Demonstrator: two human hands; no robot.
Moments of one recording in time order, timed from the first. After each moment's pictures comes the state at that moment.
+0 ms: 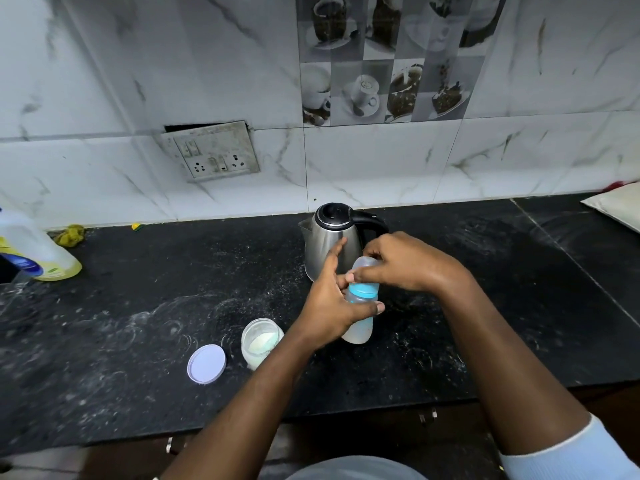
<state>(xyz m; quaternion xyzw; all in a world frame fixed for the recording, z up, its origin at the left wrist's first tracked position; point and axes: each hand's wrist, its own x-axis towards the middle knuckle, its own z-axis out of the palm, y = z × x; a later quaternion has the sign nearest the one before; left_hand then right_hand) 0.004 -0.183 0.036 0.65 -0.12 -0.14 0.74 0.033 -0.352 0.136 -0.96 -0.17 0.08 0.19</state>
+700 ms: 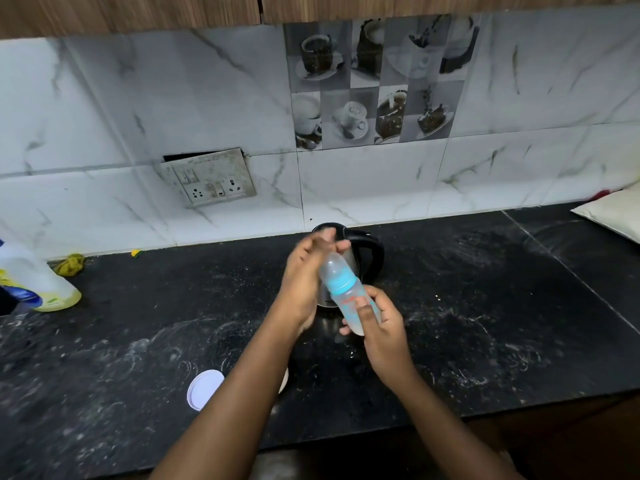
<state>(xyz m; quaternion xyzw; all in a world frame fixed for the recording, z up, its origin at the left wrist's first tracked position) 0.042 -0.169 0.097 0.56 -0.06 -0.05 0.83 -0.027 -0.299 0.019 -0.66 0.01 -0.13 0.74</state>
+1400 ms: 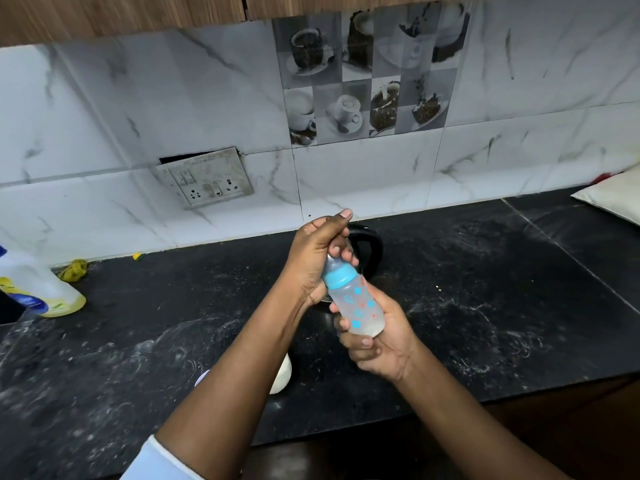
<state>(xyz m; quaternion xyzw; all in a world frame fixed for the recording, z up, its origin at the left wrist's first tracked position) 0.055 -0.191 0.123 0.50 -0.05 -0.13 0.86 -0.027 -0.311 0.053 -0.30 0.06 0.32 0.90</state>
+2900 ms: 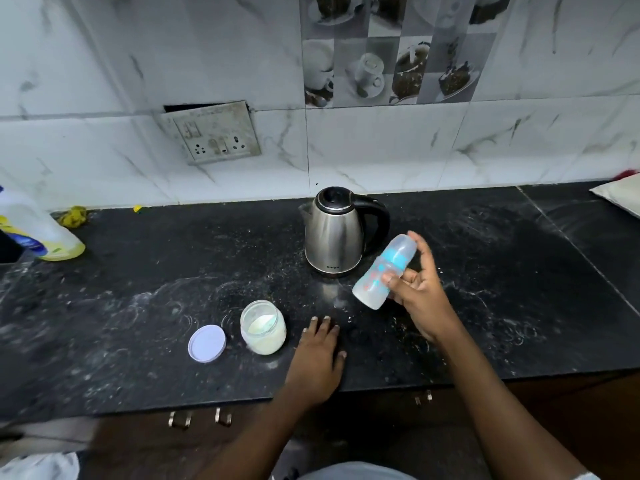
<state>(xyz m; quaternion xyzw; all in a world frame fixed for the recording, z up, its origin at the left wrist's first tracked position) -0.054 -0.159 -0.126 0.96 -0.15 -0.08 0.23 -0.011 -0.383 0.004 -0.63 0.00 0.03 0.78</state>
